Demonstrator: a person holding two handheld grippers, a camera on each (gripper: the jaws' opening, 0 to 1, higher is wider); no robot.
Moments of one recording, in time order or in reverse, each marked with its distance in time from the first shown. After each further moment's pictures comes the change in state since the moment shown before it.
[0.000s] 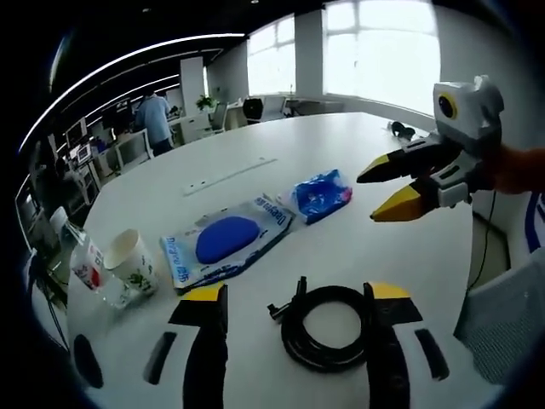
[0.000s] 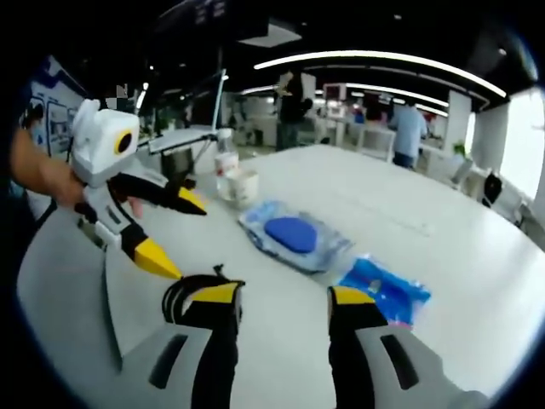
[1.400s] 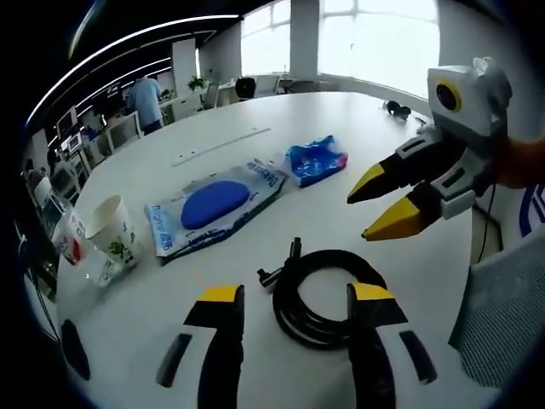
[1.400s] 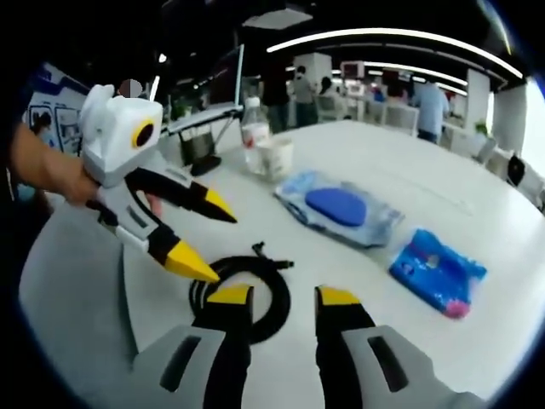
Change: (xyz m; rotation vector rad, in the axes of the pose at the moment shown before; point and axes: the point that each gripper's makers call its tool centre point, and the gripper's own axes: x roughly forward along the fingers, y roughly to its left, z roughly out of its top) left arm 0.013 -0.004 -0.043 -0.002 0.107 -0.037; right arm 0.035 0.053 -0.036 0.016 0.116 0.122
